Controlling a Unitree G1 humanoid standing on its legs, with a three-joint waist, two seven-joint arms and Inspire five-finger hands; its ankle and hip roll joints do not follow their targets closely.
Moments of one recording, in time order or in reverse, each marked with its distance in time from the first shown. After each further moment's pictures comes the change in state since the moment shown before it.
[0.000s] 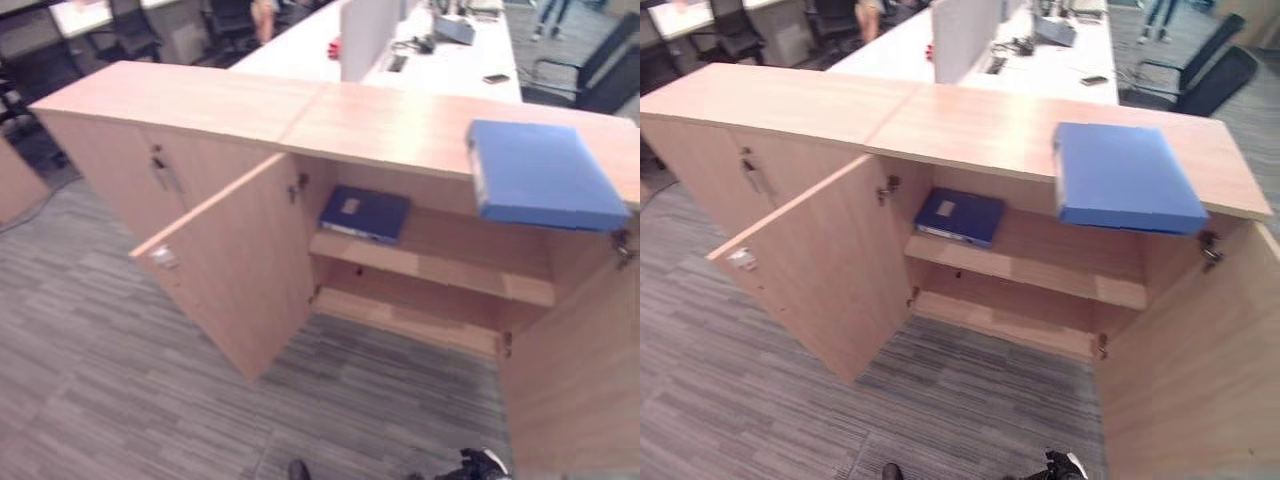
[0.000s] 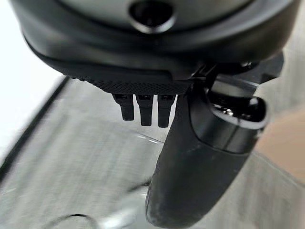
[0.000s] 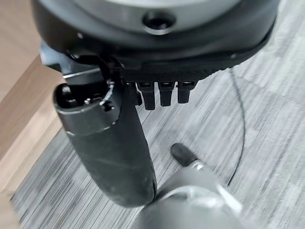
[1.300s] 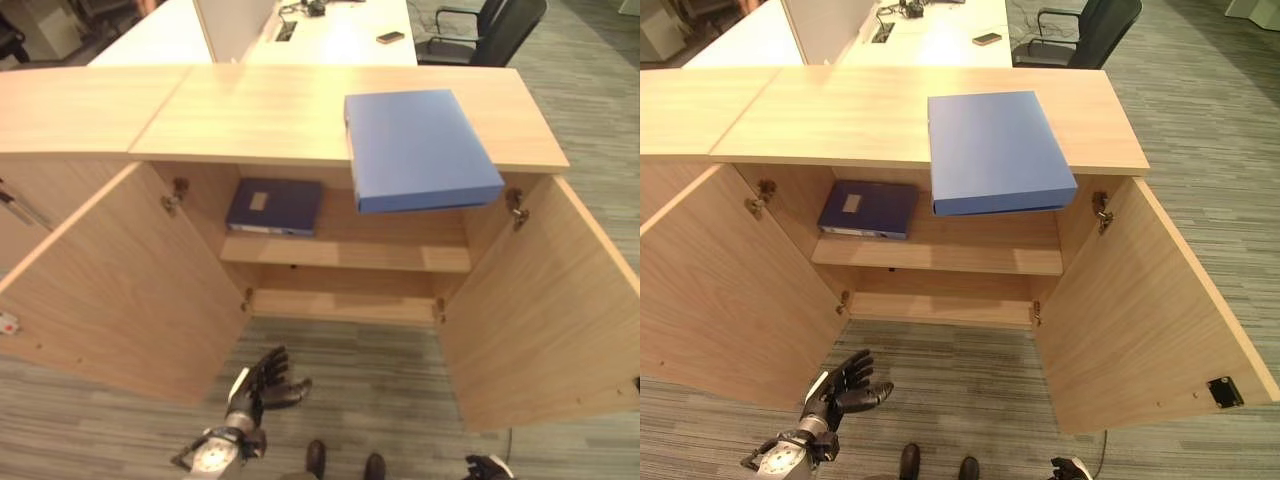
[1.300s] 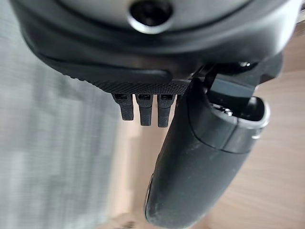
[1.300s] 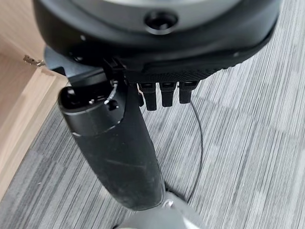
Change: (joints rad) left arm 0.184 0.135 -0.080 -1.111 -0.242 0.033 -0.088; right arm 0.029 0.005 -0.001 -0.019 -0.046 0.017 0.014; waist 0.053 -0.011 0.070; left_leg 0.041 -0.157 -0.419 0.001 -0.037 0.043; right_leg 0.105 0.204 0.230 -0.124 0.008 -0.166
